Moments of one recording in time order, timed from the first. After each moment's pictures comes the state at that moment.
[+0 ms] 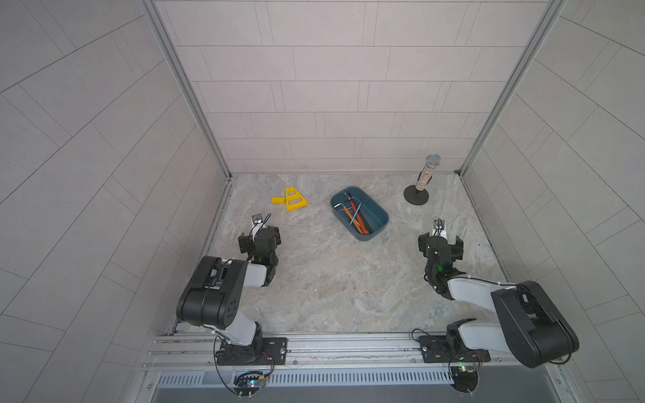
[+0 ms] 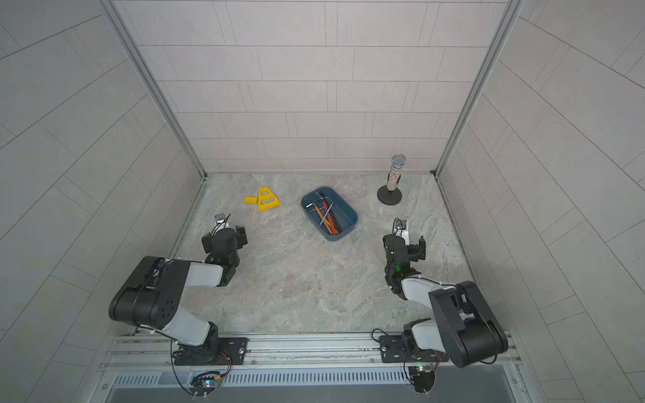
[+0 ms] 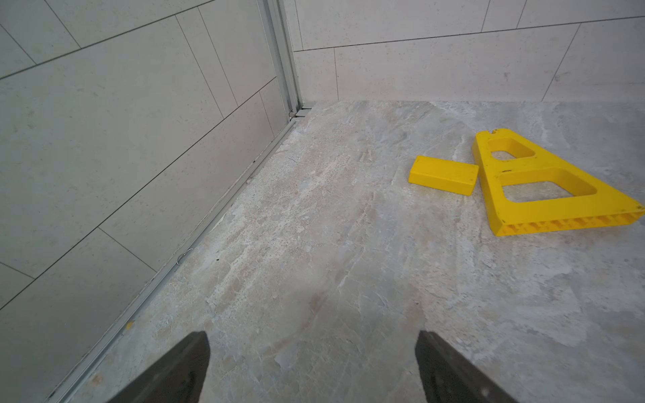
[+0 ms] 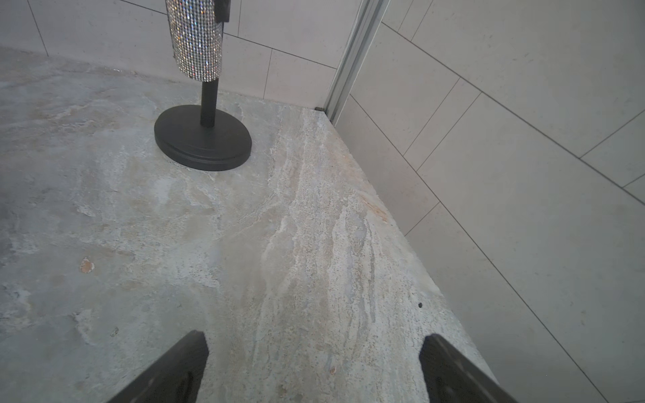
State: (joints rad) left arm -0.13 1.56 0.39 0.76 -0.59 -0.05; right arm 0.19 1.34 0.29 0.65 0.70 -0.05
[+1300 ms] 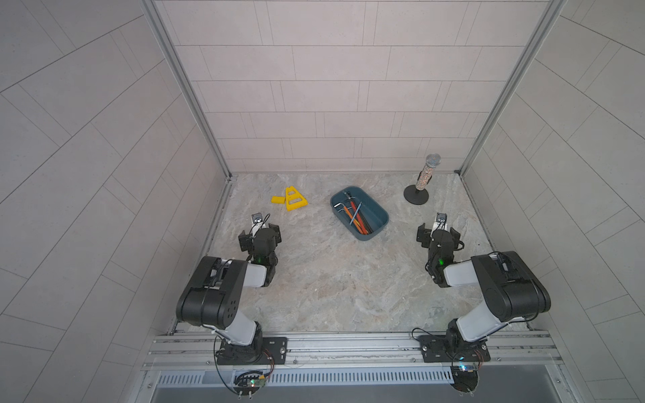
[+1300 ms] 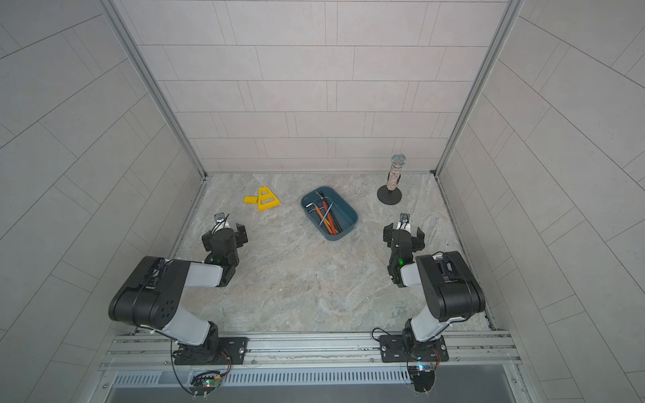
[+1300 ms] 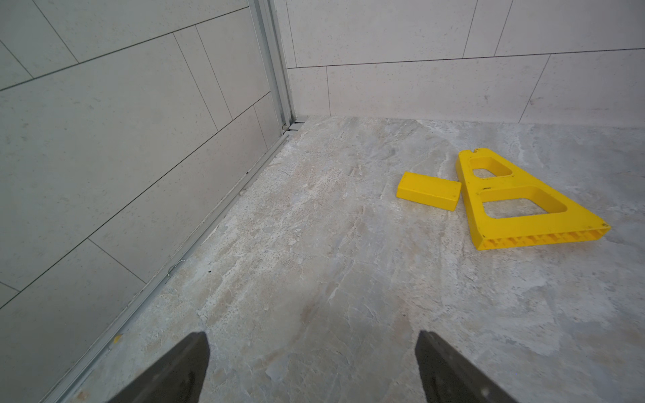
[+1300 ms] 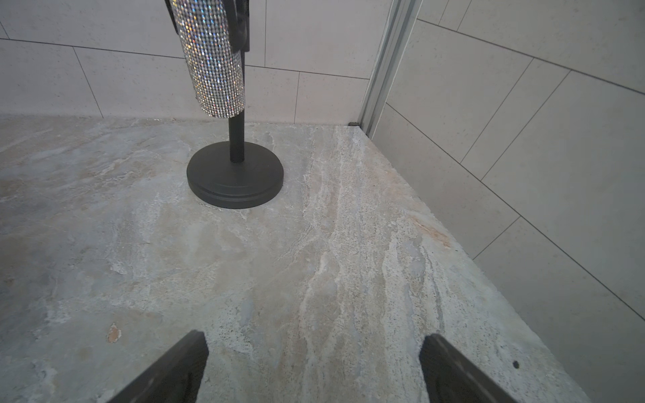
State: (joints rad) left arm -0.13 1.57 0.38 0.81 -0.57 -0.05; right arm 0.07 1.58 0.35 0.91 0.48 0.00
